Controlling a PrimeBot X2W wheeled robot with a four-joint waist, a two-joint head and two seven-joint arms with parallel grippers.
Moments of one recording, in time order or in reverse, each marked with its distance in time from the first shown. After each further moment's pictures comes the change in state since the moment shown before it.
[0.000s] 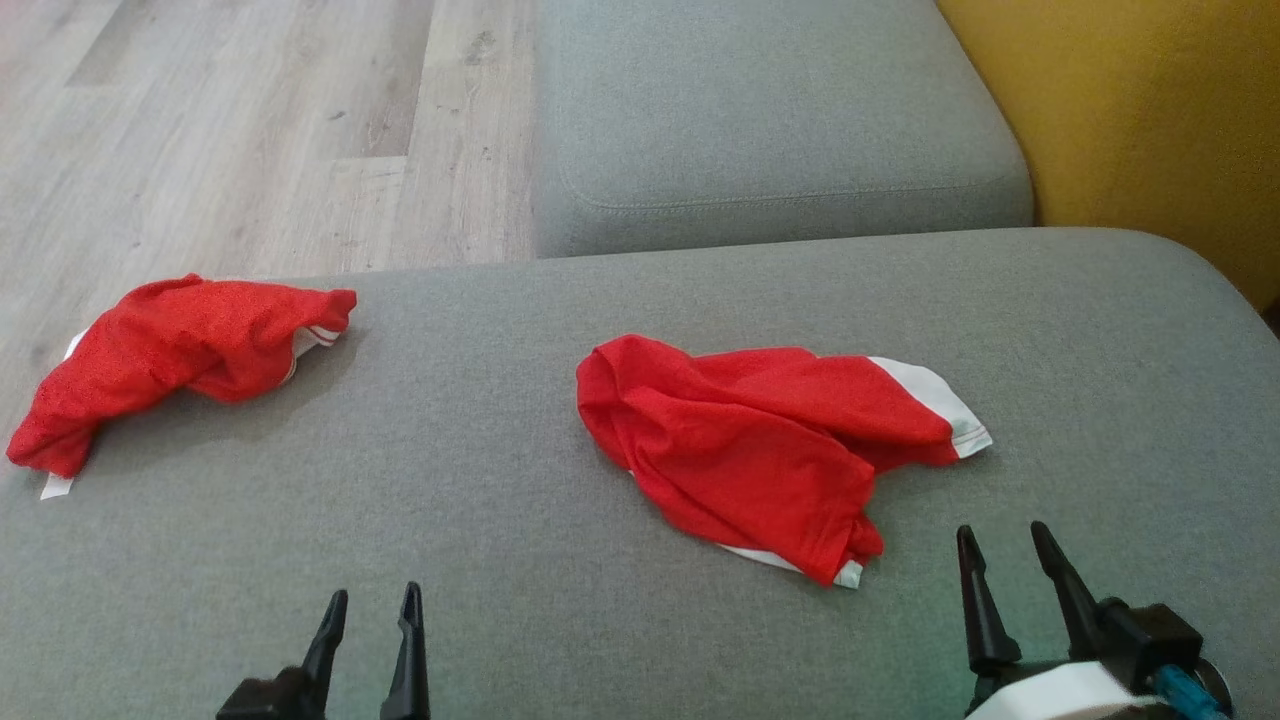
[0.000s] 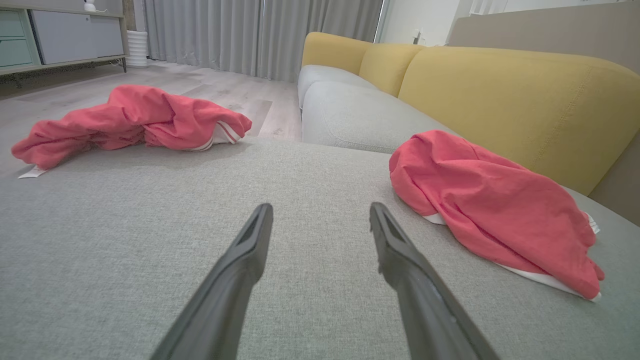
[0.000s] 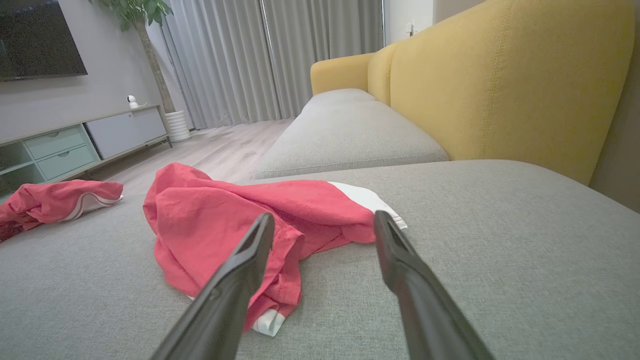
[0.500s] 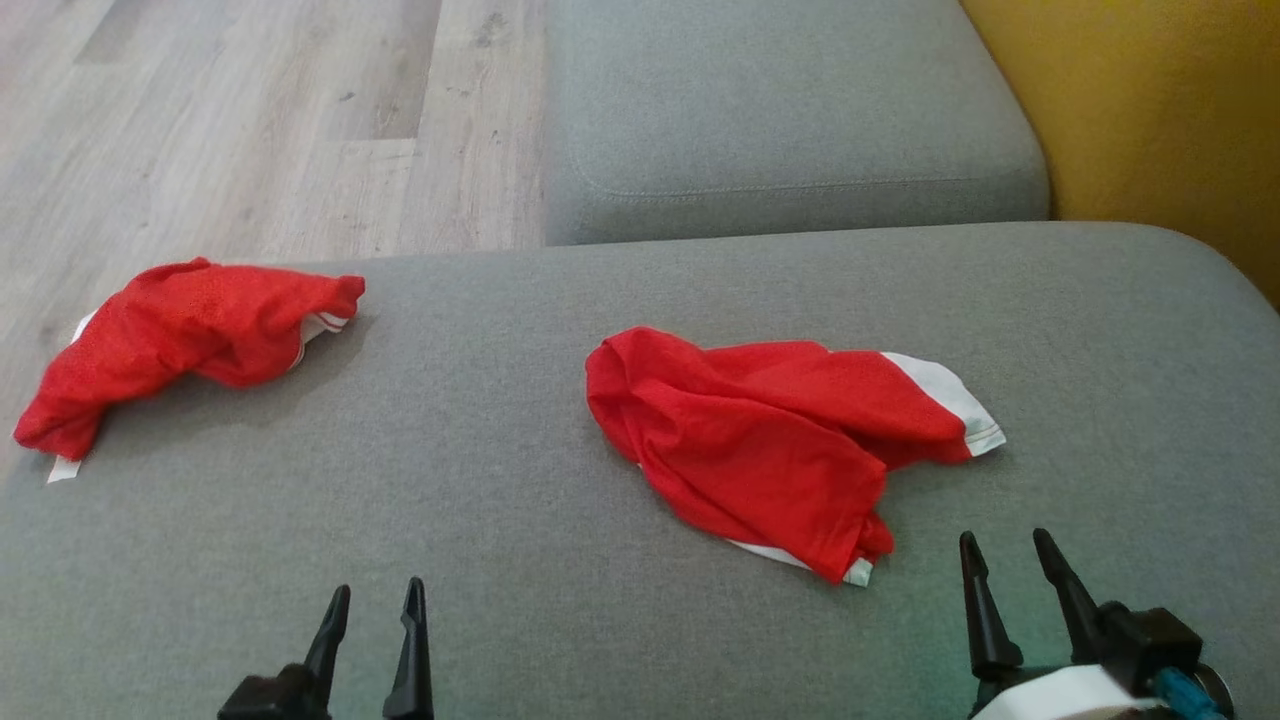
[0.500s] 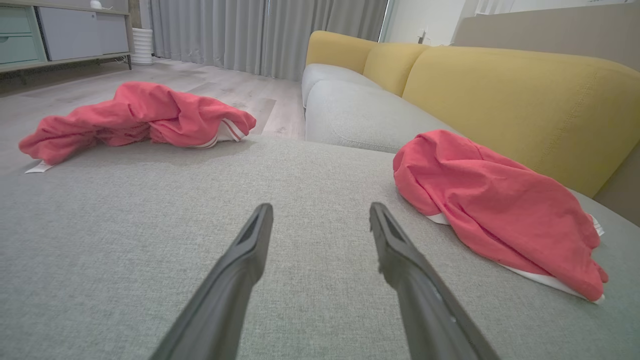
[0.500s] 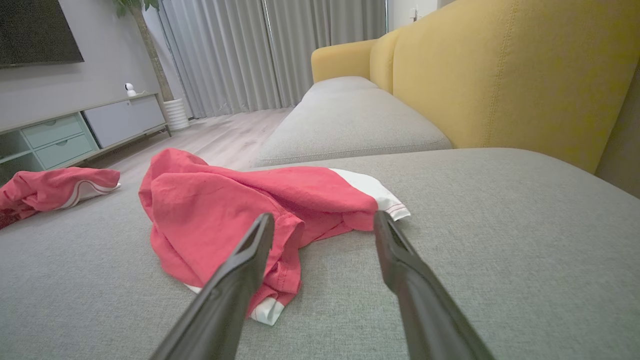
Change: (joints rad) left arm 0.003 0.002 -0.004 -0.020 -0.001 0.012 0.002; right arm -0.001 0.000 -0.006 0.021 -0.003 0.000 0.000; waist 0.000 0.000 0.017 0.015
